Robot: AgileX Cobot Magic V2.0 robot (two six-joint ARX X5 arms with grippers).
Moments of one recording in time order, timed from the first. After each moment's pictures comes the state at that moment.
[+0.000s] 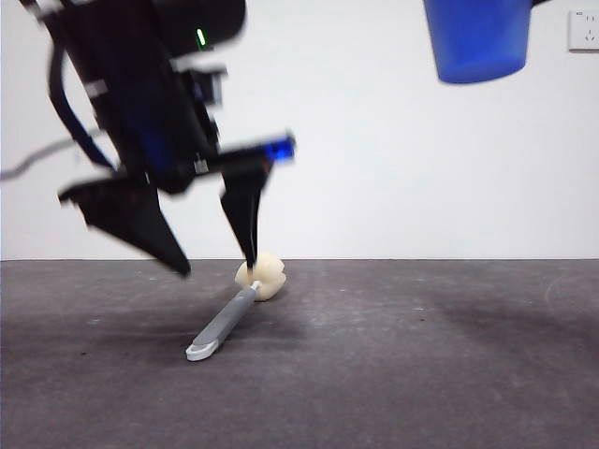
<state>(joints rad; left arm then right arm) -0.72 1.52 0.97 -0.41 -0.15 -0.55 0.81 0.87 0.80 -0.29 0.41 0.10</state>
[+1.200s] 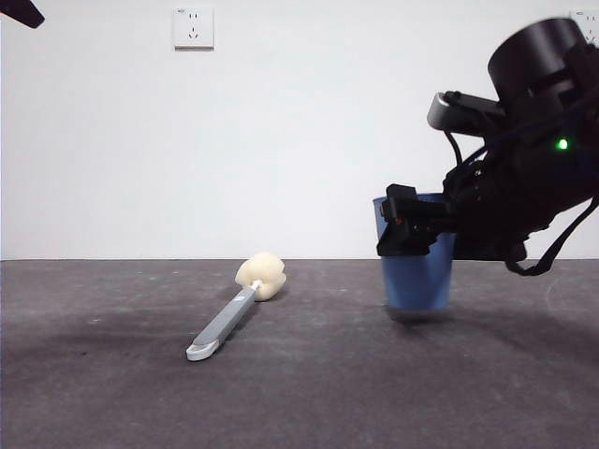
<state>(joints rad) -0.72 0.82 0.97 -0.80 -0.12 -0.39 0.44 1.67 0.55 0.77 0.01 0.03</state>
